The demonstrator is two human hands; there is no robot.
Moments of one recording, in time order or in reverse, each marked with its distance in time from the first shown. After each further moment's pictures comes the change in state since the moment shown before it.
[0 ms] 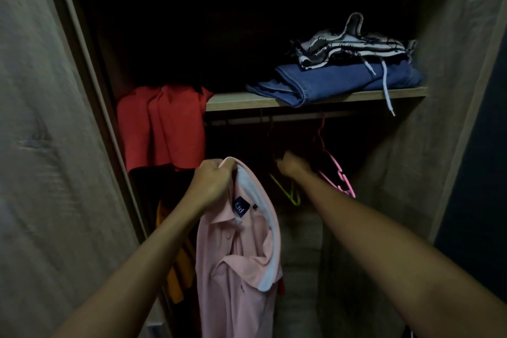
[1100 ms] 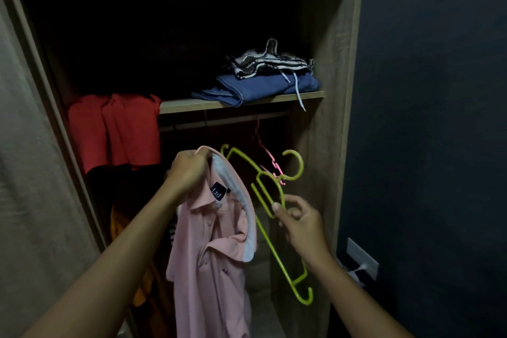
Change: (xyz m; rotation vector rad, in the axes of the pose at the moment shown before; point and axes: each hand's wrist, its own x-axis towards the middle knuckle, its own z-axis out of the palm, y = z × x) left_hand -0.027 0.037 0.013 -0.201 -0.075 -0.005; right_hand -0.284 0.087 0.005 0.945 0.410 -0.064
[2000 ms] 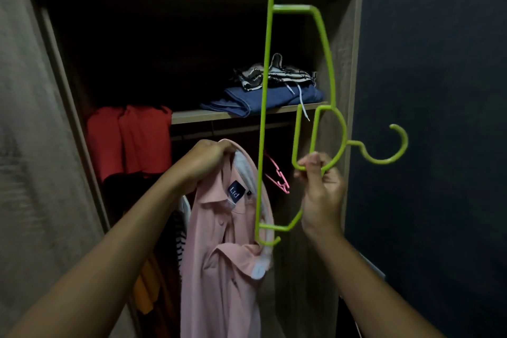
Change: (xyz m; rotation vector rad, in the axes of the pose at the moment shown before) left_hand -0.023 0.063 -0.021 0.000 -0.297 0.040; right_hand 0.001 -0.106 0.017 0.431 0.189 -0.548
